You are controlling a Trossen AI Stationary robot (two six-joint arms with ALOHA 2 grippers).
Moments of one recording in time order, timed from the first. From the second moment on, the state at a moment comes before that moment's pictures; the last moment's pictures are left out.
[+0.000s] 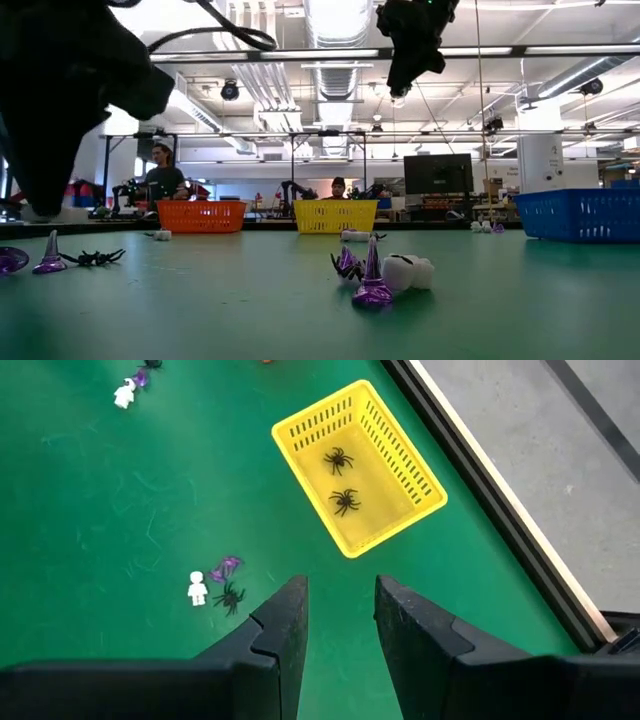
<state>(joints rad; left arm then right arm) -0.50 1.66 1.05 -0.87 -0.03 -1.42 -0.41 1.54 1.61 -1.05 0.00 0.08</state>
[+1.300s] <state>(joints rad) -0.18 1.25 1.10 -0.88 -0.63 -0.59 -0.32 1.57 1.61 -0.73 -0.37 0.36</state>
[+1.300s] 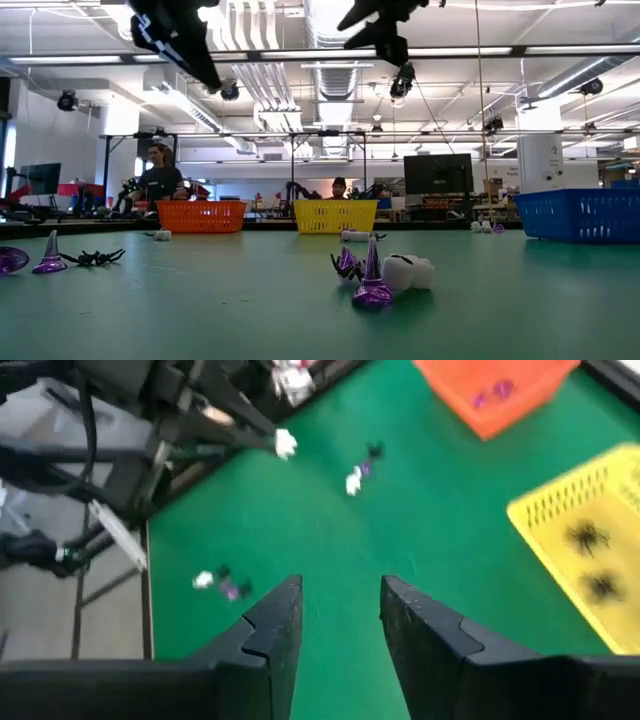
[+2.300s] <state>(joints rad) -0.06 1.19 1.05 -0.48 -0.46 -0.09 -0.17 1.76 1.61 -0.37 -0.23 0.69</state>
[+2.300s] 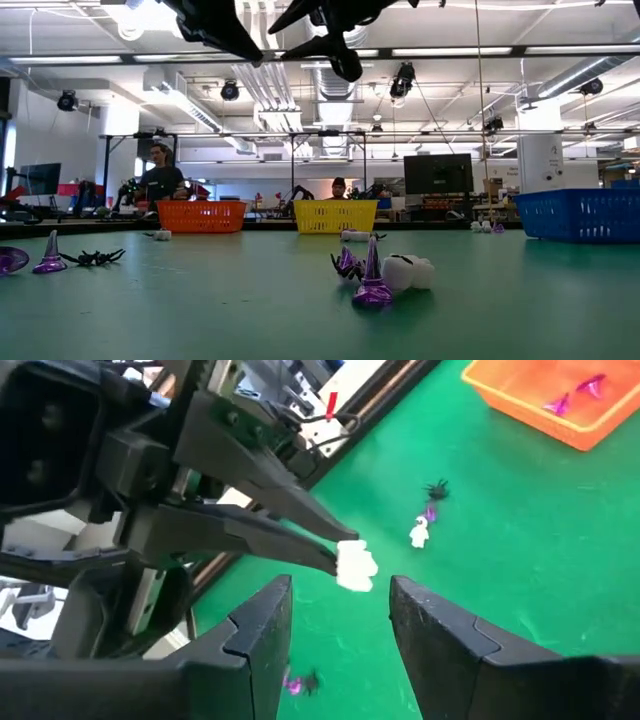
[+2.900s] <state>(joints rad) -0.04 1.19 1.05 -0.45 -0.43 -0.06 -0.16 1.79 1.61 -0.33 -0.21 0.70</state>
